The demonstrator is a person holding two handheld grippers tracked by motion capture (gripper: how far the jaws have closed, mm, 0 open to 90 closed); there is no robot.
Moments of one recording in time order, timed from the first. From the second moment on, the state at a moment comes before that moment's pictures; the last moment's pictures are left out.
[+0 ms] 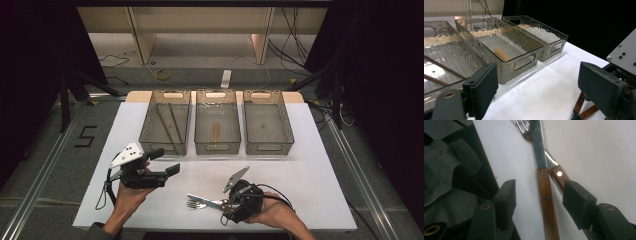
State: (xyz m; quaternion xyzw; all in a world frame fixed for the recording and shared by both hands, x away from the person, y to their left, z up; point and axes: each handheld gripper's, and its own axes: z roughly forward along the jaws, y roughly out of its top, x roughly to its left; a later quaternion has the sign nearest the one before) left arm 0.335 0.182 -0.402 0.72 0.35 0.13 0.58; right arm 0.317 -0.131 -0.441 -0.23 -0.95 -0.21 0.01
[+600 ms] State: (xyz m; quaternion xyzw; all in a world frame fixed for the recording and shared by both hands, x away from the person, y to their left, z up) left arm 0.332 0.182 -0.402 0.72 0.35 0.14 0.58; right arm 0.313 -0.124 -0.448 -0.22 -0.96 -0.17 0.00
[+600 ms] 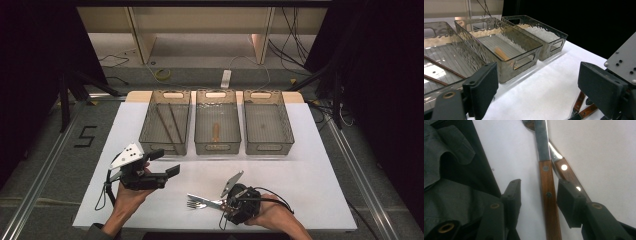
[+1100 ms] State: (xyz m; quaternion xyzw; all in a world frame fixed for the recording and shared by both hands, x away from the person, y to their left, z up) left arm 0.332 0.181 -0.402 0.72 0.35 0.14 0.58; right arm 0.316 -0.120 -0.458 -0.21 -0.97 -0.15 -0.02
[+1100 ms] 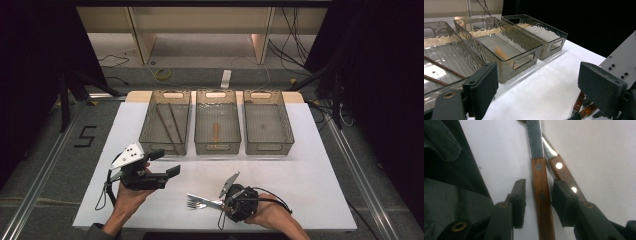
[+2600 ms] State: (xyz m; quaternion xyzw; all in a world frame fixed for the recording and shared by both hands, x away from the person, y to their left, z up) left arm 0.331 0.182 -0.401 0.72 0.35 0.14 0.58; right arm 0.321 -0.123 -0.446 -0.21 -0.96 -0.17 -0.02
